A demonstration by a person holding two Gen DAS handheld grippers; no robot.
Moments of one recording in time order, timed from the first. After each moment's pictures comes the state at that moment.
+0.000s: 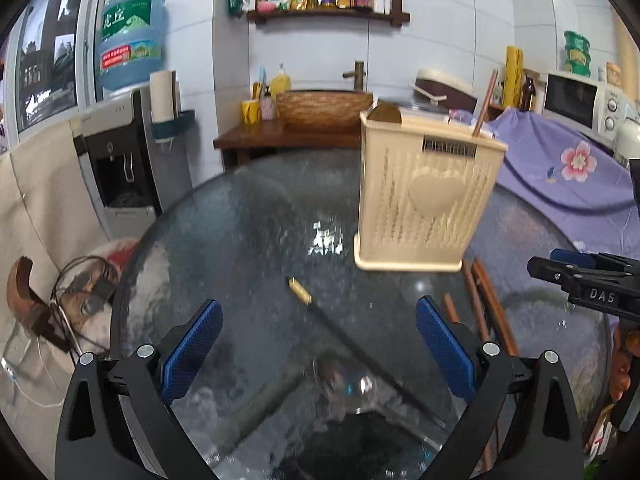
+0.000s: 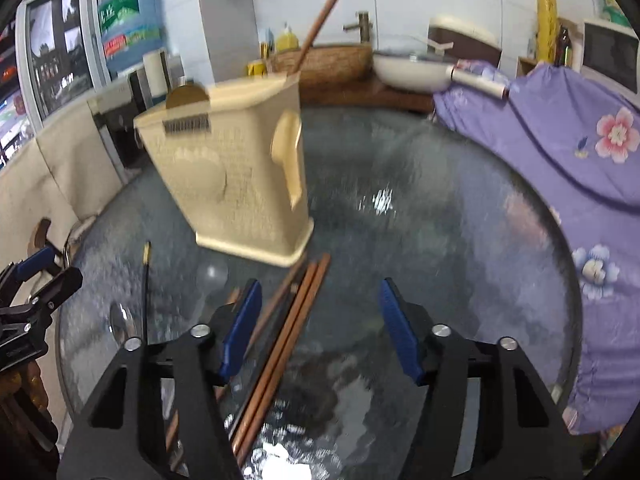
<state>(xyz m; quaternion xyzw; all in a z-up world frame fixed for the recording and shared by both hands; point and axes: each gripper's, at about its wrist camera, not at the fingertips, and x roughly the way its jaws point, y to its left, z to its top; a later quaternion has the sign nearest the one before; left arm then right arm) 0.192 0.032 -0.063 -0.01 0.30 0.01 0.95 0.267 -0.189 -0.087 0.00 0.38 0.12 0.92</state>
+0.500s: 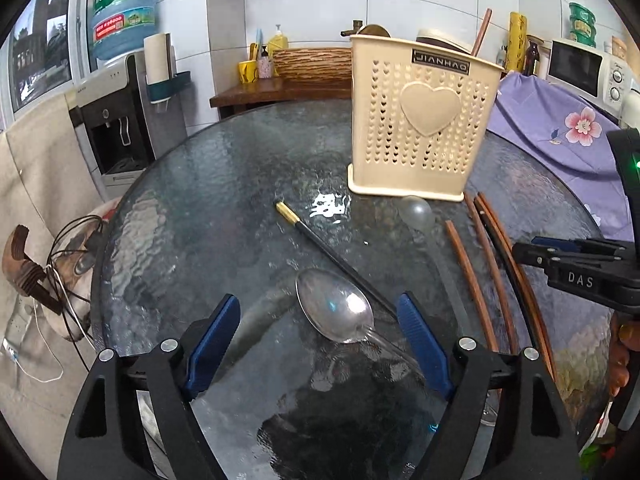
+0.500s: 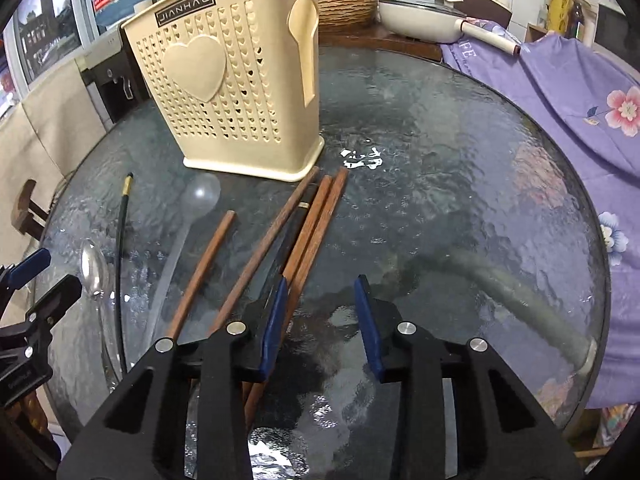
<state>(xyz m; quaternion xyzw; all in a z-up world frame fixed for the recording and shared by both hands) 0.176 0.022 -0.107 0.00 0.36 0.01 0.93 0.266 -0.169 -0.128 -0.03 0.44 0.10 0.89</state>
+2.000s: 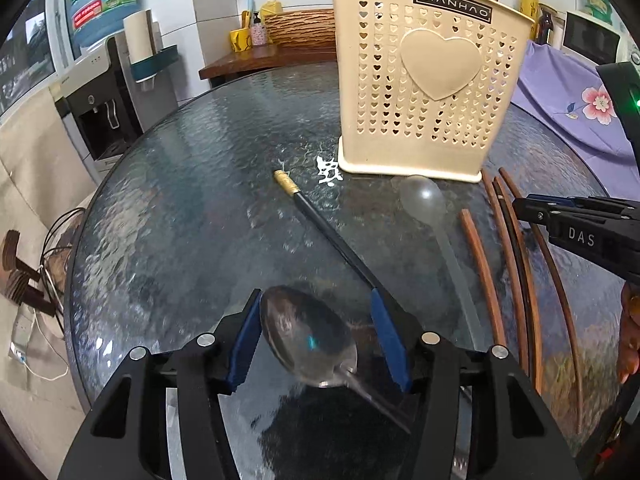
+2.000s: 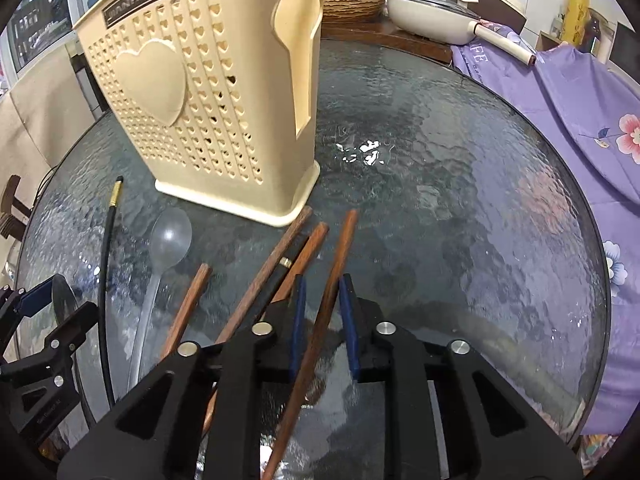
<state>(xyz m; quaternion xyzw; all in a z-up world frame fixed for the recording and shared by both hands) 0.228 0.001 -0.121 0.01 0.42 0.02 0.91 0.327 -0.153 -0.124 -0.05 0.45 0.10 0.88</state>
